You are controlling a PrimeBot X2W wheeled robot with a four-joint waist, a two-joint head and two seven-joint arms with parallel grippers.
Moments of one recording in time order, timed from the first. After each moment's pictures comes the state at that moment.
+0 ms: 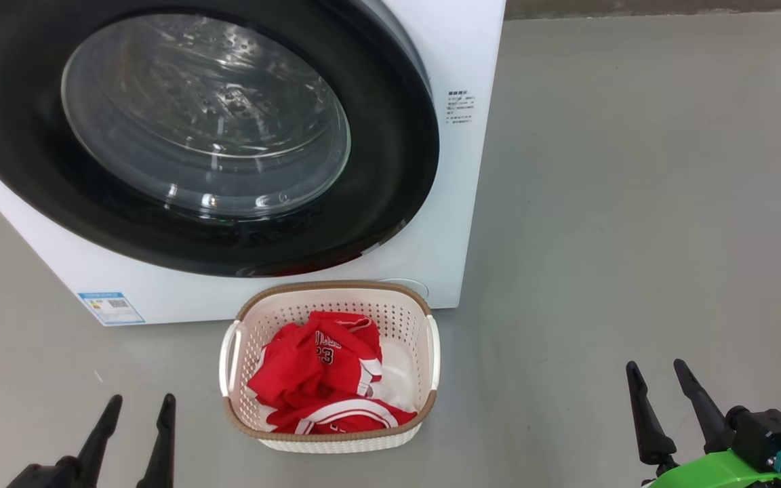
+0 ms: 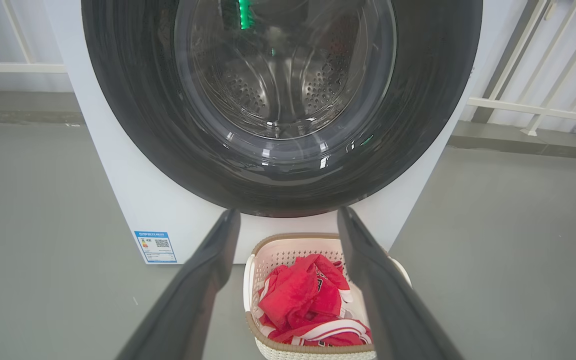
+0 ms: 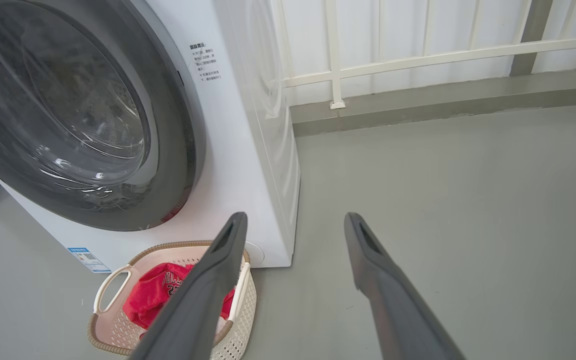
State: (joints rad) left arm 0.00 0.19 0.01 0.26 -0.35 -0.13 -0.25; right arm 0.04 -0.04 -0.06 0.30 0.32 0.13 -0.26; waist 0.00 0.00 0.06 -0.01
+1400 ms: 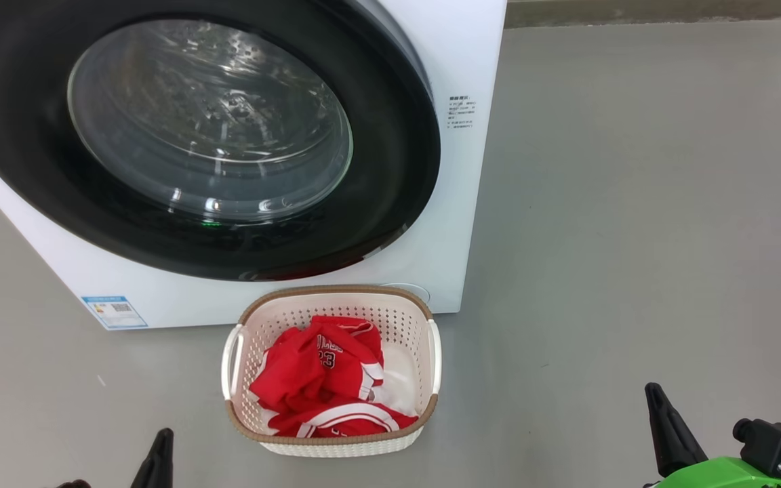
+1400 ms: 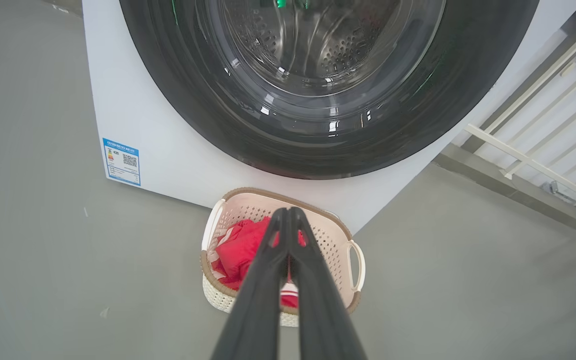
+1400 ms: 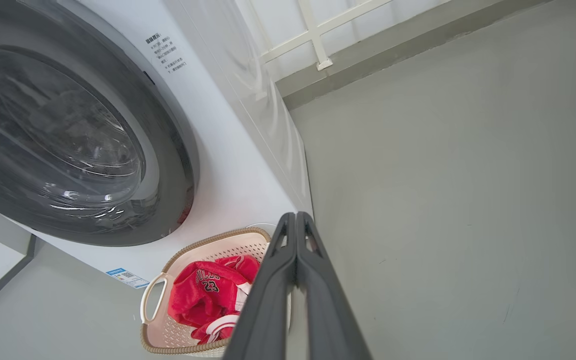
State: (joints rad) left arm 0.03 0.13 0.00 0.33 -0.59 -0.12 -0.18; right arm 0.04 -0.02 -0.06 0.37 0.56 0.13 -0.19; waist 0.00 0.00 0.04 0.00
